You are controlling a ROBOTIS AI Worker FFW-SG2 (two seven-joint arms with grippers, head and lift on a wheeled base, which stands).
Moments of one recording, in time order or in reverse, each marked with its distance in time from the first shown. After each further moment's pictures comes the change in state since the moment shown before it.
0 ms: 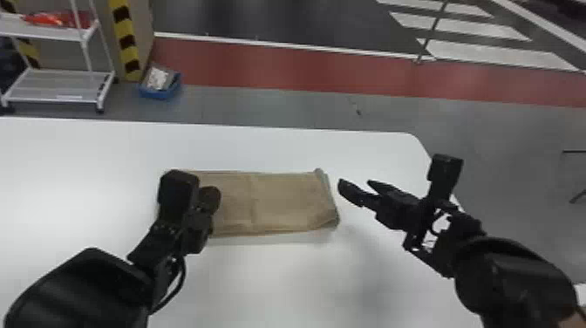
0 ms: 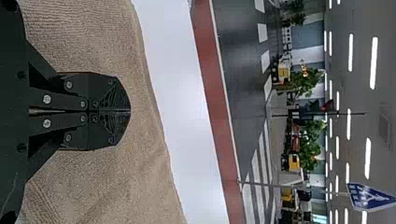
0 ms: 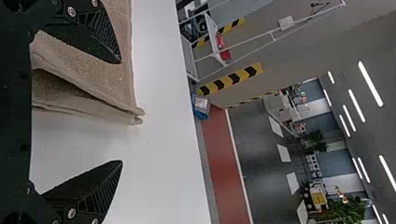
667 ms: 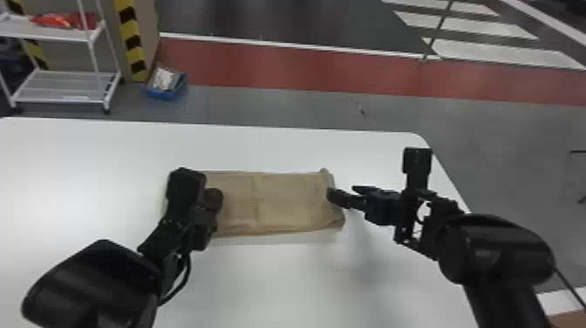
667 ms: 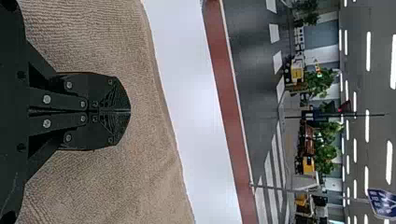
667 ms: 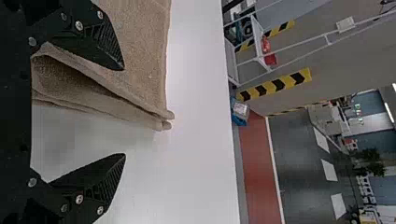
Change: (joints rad) left arm -0.049 -0.008 -0.007 0.071 0.008 0.031 -0.002; right arm -0.147 -0.027 0.114 0.147 0.129 0.120 0.035
